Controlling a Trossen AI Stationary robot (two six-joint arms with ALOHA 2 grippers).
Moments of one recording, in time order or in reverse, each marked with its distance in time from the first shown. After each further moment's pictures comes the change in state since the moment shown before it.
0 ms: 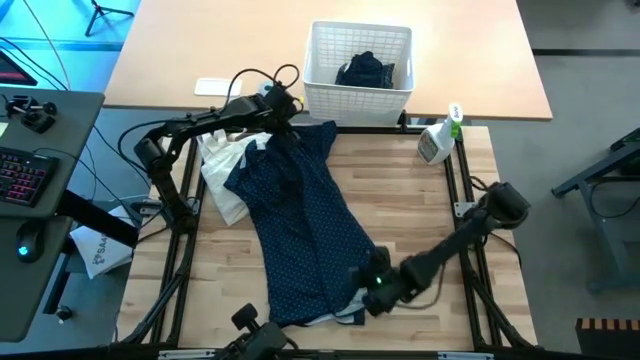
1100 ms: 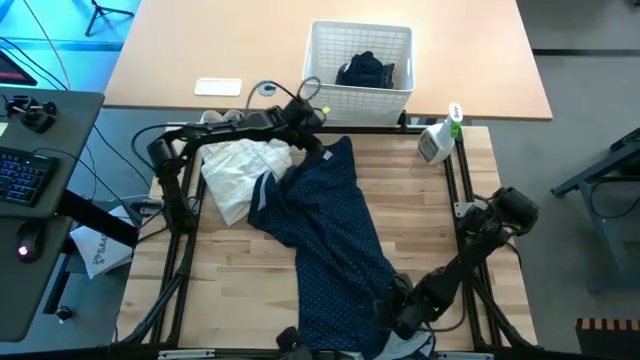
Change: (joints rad) left arm -0.155 0.068 0.023 0.234 0.320 -0.189; right arm 0.180 -0.012 -0.135 0.068 -0.411 0.153
